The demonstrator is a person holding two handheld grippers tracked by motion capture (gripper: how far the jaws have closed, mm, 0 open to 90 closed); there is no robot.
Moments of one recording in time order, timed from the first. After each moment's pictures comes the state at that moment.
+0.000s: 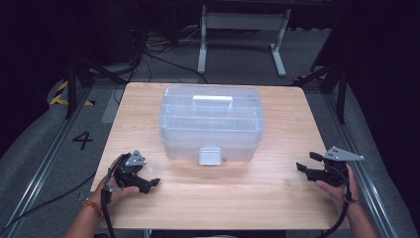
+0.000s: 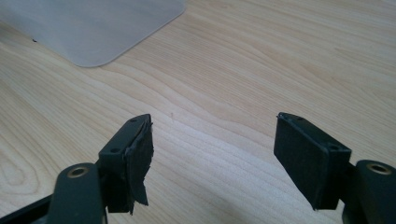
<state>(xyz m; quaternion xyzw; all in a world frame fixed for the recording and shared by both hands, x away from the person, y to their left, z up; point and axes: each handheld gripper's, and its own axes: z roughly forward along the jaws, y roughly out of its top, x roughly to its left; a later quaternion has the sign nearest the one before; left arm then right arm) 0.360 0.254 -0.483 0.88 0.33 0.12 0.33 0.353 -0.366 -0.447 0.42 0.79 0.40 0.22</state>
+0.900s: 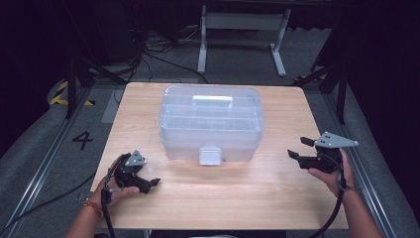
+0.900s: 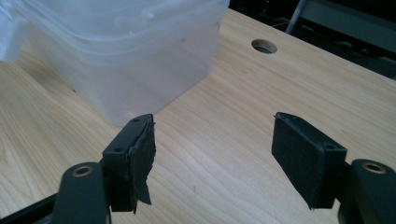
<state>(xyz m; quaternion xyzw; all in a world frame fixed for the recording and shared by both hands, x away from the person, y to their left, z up) 0.360 0.254 -0.483 0.88 0.33 0.12 0.33 0.369 -0.327 -0.396 0.35 0.80 0.42 0.25</state>
